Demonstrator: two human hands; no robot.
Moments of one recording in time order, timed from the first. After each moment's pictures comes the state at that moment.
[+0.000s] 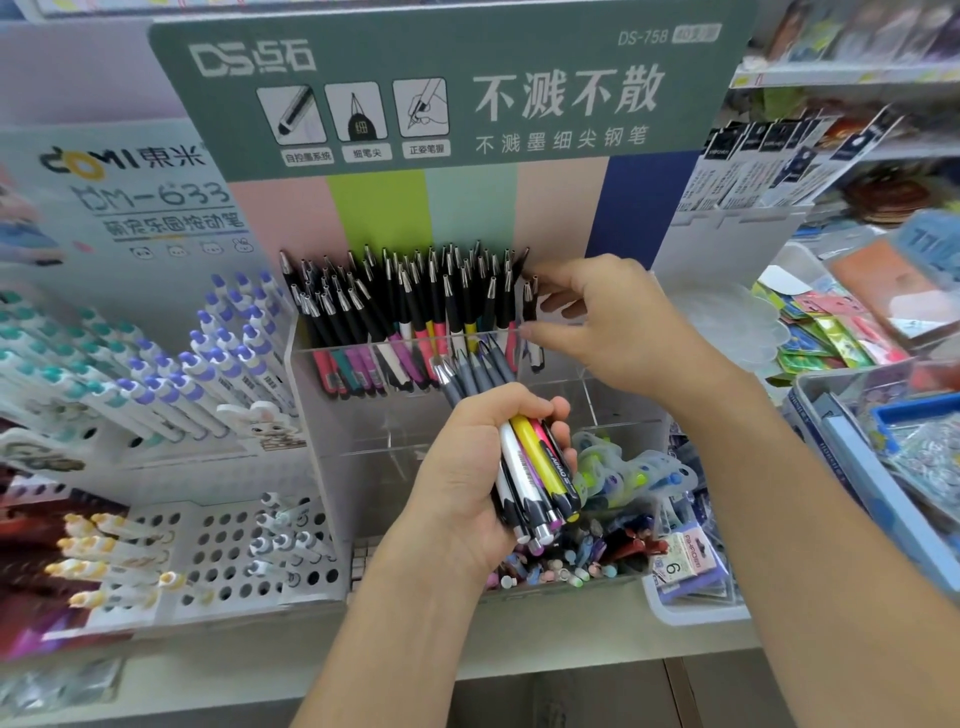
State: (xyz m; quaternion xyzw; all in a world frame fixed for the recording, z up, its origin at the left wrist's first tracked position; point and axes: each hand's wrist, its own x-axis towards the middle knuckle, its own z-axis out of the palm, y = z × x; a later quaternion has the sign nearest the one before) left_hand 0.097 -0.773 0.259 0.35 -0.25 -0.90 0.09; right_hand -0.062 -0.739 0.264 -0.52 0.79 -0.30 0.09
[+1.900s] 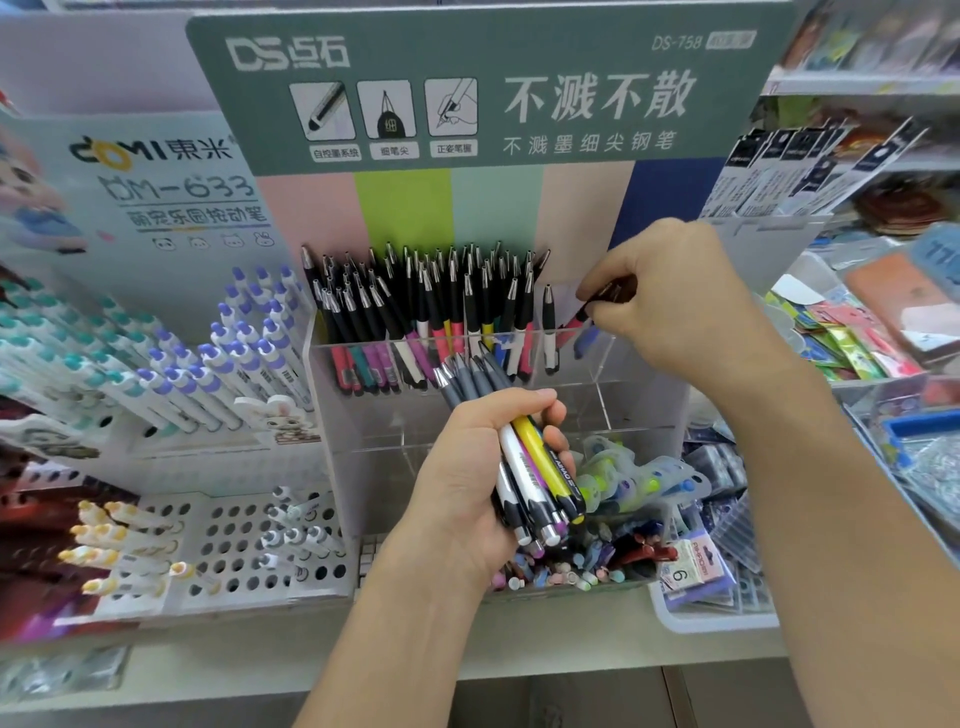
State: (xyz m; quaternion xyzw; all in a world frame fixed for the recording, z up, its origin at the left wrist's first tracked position) left_hand 0.104 -0.782 0.251 0.35 -0.21 -0.91 0.09; right_hand -0.068 -0.732 0.289 -0.49 0.84 -0.23 -0.01
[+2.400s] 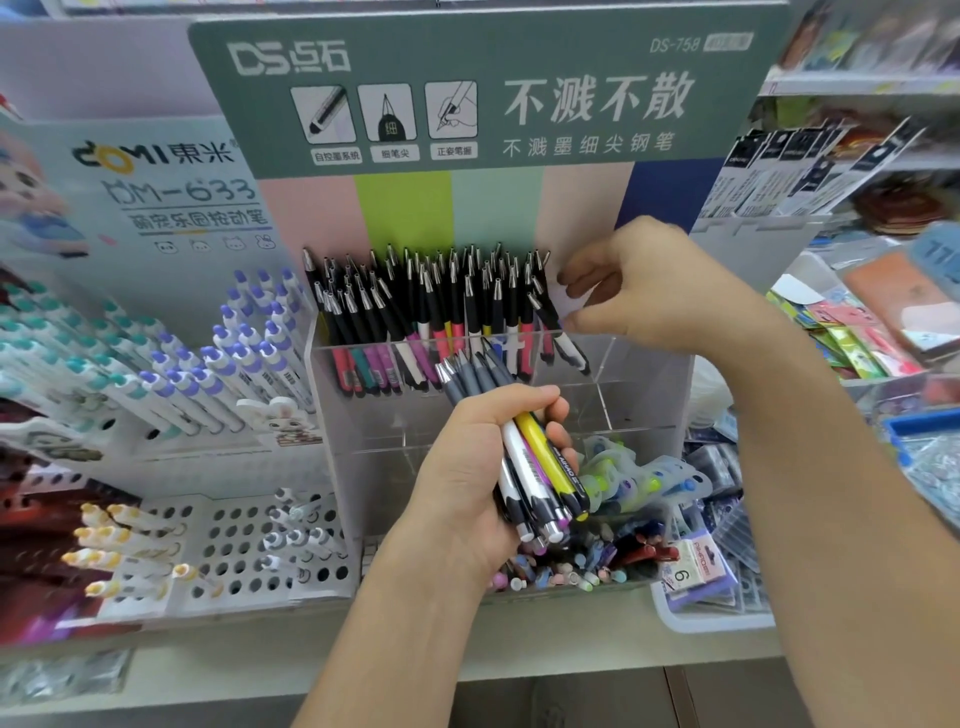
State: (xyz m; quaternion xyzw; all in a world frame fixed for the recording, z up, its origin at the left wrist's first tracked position) left_hand 0.104 -0.784 0.252 0.35 -0.22 -0.91 0.07; right_hand -0.082 -0.747 0.289 -0.49 0.84 -0.21 0.12
